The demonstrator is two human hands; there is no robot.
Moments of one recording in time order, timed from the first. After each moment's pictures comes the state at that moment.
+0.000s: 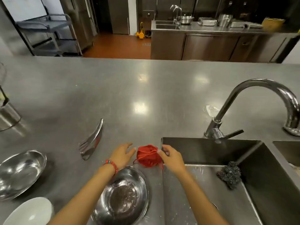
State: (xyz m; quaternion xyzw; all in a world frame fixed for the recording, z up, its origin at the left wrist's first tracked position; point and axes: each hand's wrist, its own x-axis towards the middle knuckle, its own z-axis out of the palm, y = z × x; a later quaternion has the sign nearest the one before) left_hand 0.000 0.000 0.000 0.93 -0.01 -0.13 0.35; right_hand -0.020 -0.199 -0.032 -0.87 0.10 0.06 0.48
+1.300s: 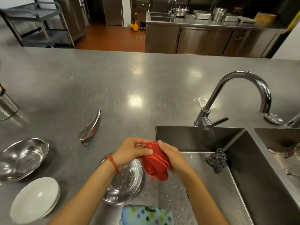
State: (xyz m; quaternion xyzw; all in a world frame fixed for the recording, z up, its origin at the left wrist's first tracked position) left_hand -0.078 -0.029 0.068 0.69 -0.05 -0.25 0.68; right_hand -0.116 -0.191 0.060 -0.65 0.10 0.14 0.74
